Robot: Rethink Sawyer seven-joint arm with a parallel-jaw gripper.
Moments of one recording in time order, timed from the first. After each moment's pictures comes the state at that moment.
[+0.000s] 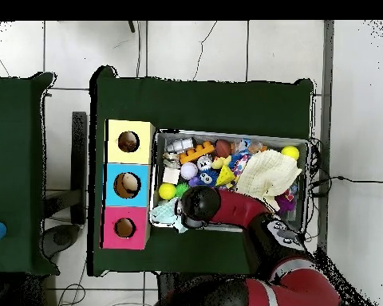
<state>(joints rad) -0.42 -0.44 0.14 1.80 -0.15 0.54 1.71</state>
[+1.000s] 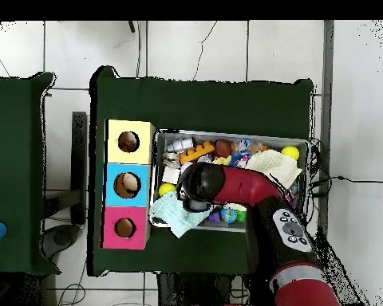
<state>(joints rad) -0.38 -0.54 0.14 1.66 -0.16 0.78 1.71</state>
